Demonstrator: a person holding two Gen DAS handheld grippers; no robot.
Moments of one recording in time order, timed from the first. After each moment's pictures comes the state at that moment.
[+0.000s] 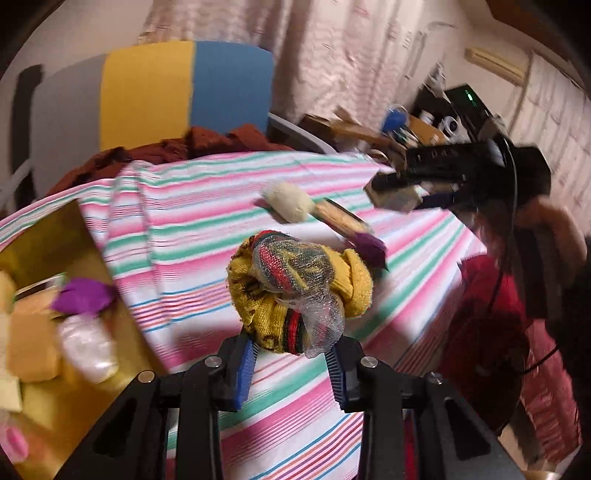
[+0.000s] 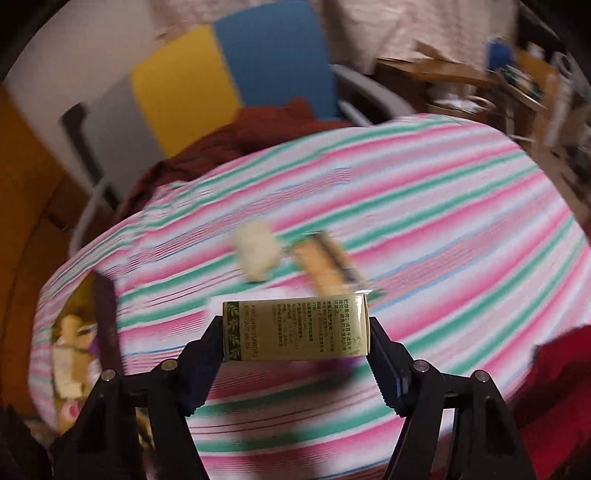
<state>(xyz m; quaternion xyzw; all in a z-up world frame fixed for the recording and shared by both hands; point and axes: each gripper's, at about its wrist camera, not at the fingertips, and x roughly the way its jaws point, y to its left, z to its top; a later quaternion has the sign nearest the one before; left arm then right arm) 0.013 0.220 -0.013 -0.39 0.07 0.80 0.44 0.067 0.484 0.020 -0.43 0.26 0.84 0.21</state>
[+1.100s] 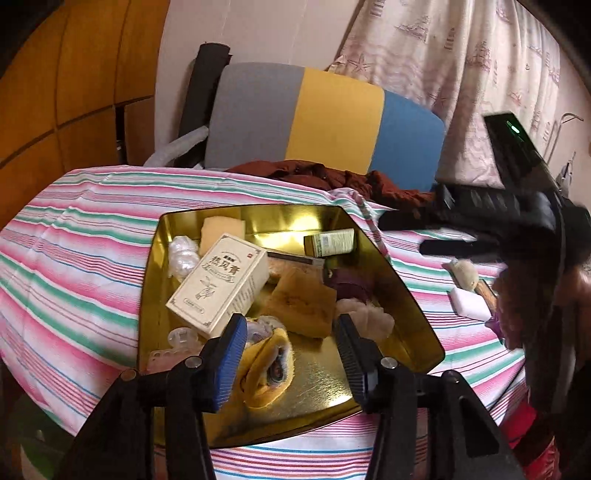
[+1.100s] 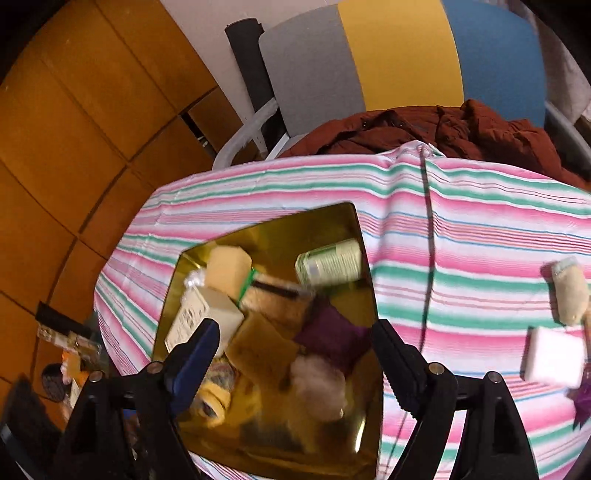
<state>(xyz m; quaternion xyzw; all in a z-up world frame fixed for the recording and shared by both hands) -0.026 0.027 0.006 -0.38 -0.03 0.91 0.18 -0.085 0.254 0.019 -0.45 0.18 0.87 -0.03</state>
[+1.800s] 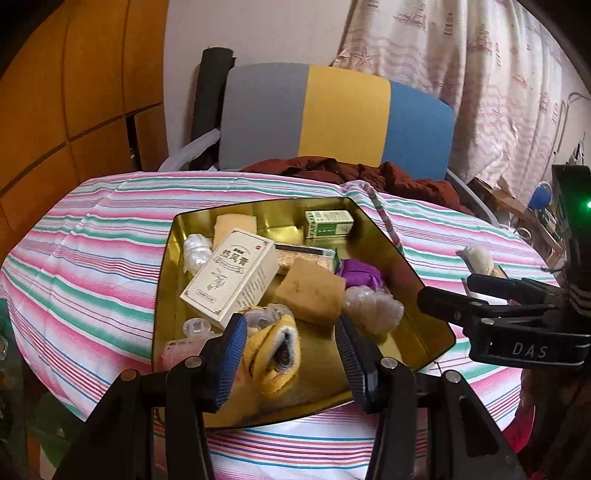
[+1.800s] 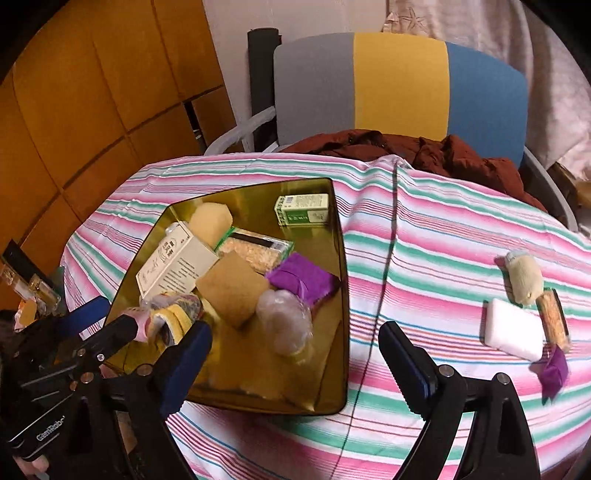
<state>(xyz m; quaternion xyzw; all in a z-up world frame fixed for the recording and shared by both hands) -0.009 0.038 0.009 -0.38 0.01 0.91 0.16 -0.016 0.235 0.002 -0.42 0.09 0.90 0.02</state>
